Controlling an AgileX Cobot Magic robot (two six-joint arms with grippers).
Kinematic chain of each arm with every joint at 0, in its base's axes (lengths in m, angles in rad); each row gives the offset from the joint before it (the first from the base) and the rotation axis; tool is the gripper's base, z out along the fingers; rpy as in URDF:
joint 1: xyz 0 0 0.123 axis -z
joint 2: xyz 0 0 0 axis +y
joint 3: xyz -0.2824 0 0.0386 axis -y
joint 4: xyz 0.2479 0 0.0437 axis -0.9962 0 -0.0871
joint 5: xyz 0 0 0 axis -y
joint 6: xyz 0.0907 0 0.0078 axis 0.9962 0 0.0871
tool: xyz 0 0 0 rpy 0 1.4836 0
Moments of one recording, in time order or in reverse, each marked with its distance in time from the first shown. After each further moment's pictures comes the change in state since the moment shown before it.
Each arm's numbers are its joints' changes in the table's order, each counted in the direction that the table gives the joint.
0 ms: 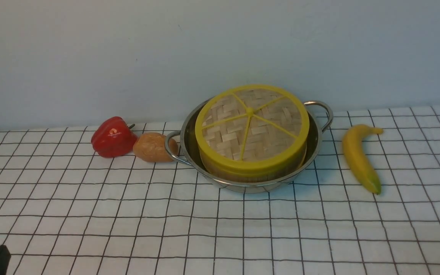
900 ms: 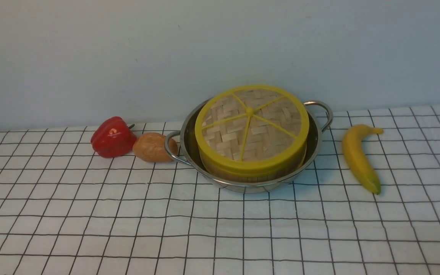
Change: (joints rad) right arm 0.000 0.000 0.000 0.000 0.000 0.000; left arm -0.001 -0.076 -0.012 -0.423 -0.200 -0.516
